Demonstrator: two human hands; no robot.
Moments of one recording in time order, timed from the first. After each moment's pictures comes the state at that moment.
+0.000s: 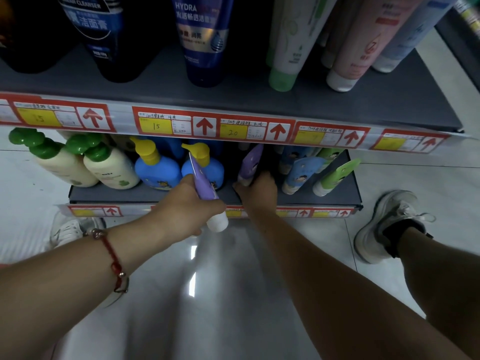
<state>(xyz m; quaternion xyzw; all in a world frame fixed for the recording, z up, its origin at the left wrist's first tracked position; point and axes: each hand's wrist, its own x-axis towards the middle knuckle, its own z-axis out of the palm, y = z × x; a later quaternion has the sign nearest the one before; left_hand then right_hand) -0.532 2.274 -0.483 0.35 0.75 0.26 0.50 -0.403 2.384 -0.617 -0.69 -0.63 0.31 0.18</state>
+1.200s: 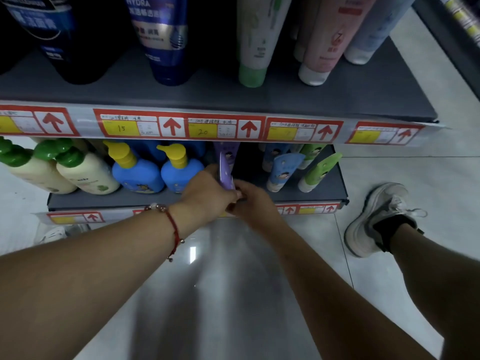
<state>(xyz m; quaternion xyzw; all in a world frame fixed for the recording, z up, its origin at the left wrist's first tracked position) -0.481 2.328 -0.518 0.44 0.77 0.25 0.39 -0.350 2.358 -0.577 -0.49 -0.67 0.52 0.19</state>
